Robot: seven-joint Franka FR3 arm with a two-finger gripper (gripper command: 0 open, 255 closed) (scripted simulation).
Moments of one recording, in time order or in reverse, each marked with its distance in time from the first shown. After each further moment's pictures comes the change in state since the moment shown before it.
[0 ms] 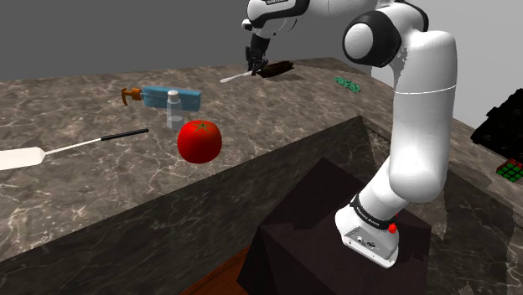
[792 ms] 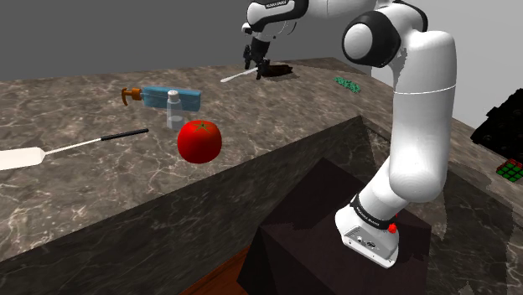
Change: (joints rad) arm 0.000 0.004 0.001 -0.025 0.002 0.019 -0.005
